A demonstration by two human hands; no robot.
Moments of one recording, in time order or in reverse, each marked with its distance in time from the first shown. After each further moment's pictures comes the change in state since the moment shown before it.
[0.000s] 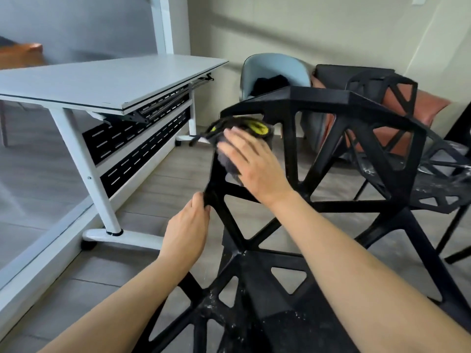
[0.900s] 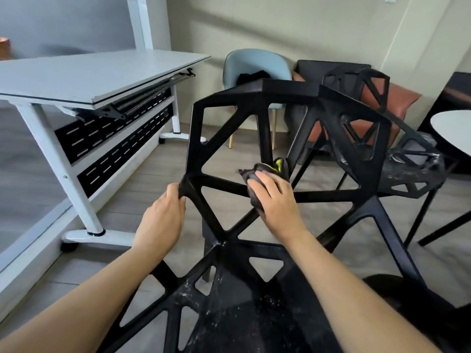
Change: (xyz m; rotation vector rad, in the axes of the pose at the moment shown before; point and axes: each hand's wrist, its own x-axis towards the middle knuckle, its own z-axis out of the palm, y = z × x) left_hand 0.001 -0.002 -0.002 -0.021 -0.007 -0.007; right_hand -0.137 0.008 -0.019 -0.024 -0.159 0.312
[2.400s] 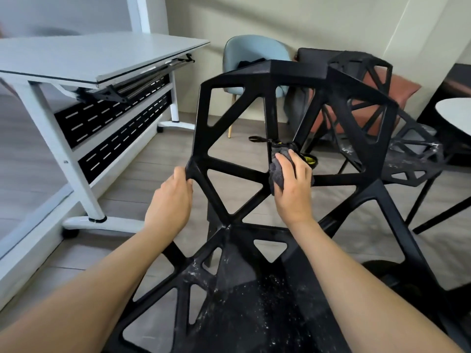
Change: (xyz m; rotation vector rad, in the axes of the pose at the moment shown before) left_hand -0.001 0.002 0.001 -0.053 -0.013 -0.070; right_hand -0.009 -0.007 -0.007 0.193 0.084 0.382
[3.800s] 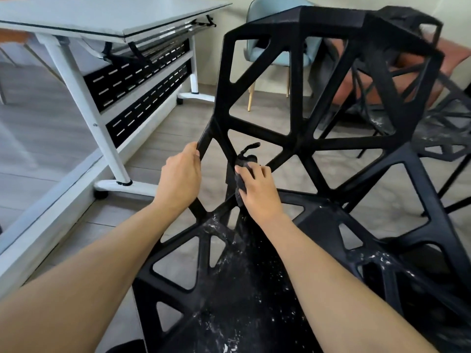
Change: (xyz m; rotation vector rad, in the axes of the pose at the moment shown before) left_hand -0.041 -0.023 -0.013 -0.068 0.019 -0.039; right_hand -0.082 -0.077 0.059 -0.042 -0.307 -0.189
